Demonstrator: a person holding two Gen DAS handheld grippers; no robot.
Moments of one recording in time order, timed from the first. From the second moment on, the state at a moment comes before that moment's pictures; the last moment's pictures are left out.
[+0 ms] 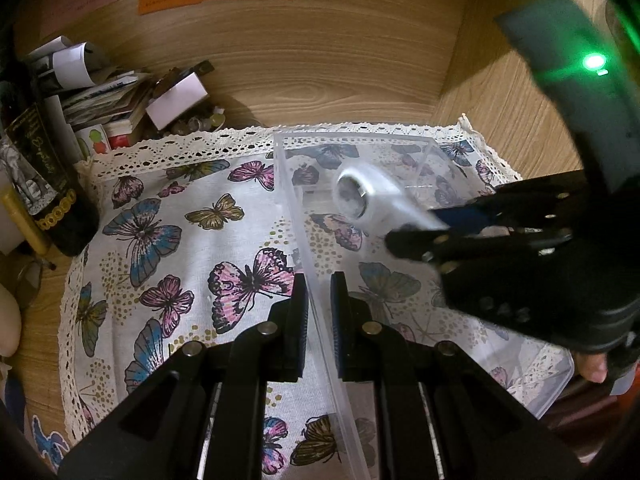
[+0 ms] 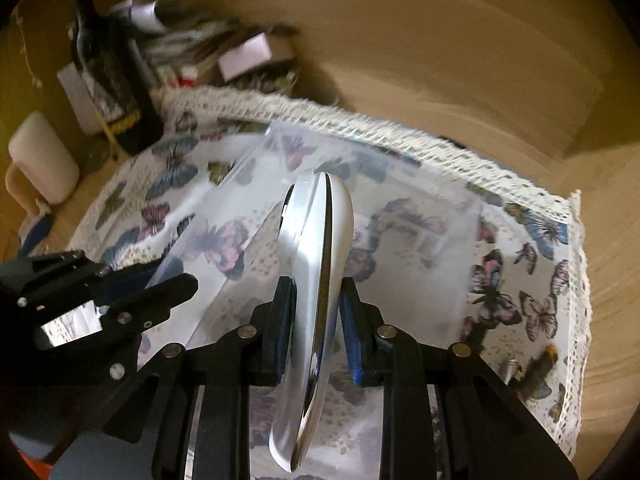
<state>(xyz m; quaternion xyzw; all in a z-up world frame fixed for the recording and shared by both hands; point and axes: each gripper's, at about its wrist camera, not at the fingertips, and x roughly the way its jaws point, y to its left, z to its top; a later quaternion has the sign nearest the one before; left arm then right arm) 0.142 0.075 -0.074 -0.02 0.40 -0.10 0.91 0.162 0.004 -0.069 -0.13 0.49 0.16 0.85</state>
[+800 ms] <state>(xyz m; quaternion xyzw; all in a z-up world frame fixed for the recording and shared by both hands) 0.142 0.072 -0.074 -0.02 0.41 -0.10 0.91 0.145 -0.023 -0.048 -0.11 0.47 0.14 0.86</state>
